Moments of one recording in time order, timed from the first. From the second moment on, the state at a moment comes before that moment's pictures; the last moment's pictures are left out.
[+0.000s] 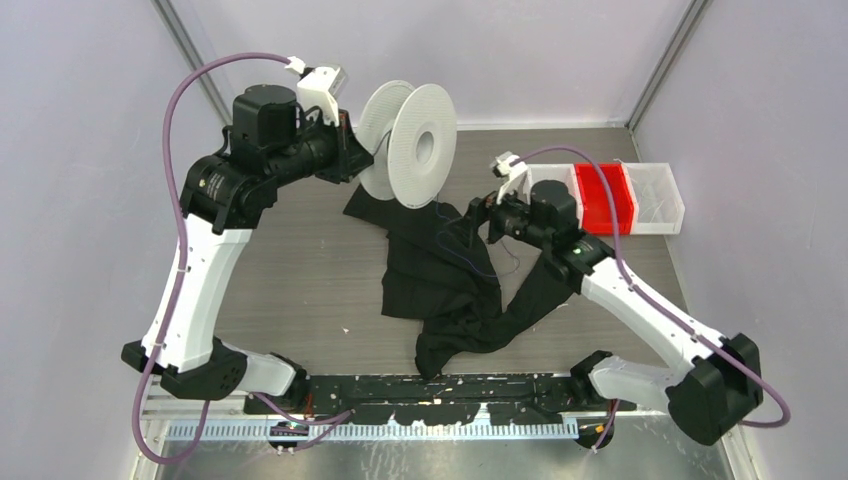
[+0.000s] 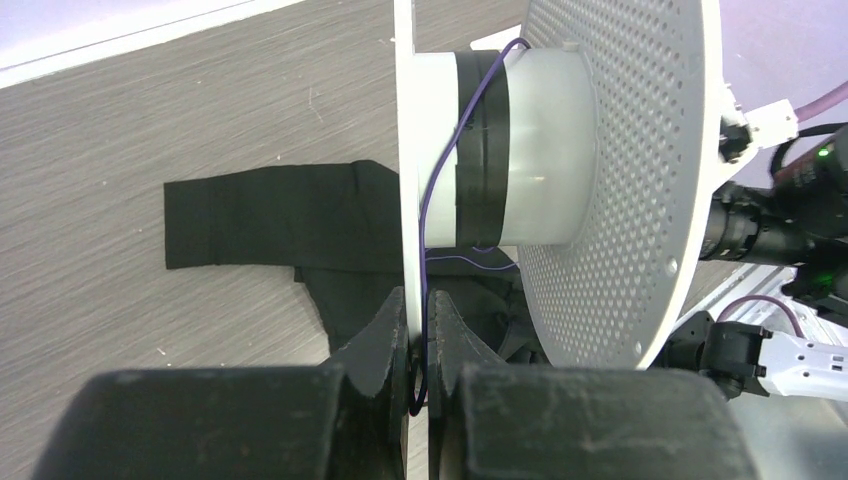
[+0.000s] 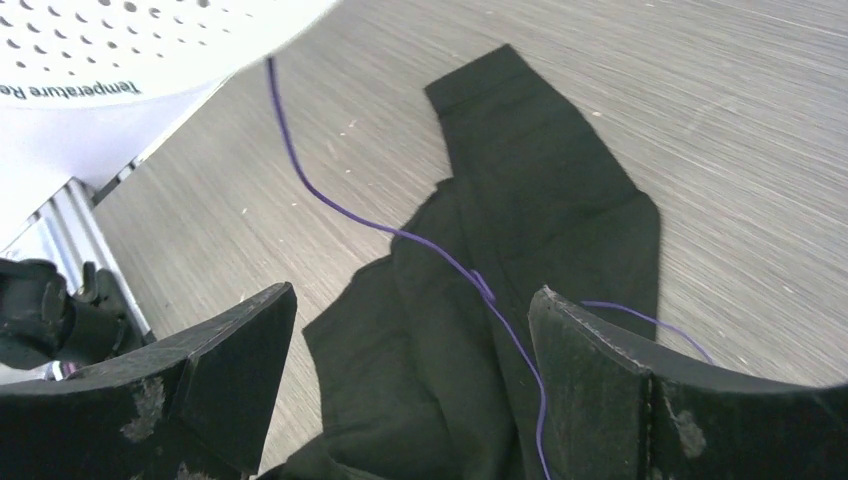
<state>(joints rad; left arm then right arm) -0.49 1.37 2.02 -1.04 0.16 -0.21 0.52 1.10 0.87 -0.02 -0.34 0.22</state>
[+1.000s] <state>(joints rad) -0.49 1.37 2.00 -1.02 0.21 -0.22 0.56 1.23 0.88 0.15 -0.24 0.22</state>
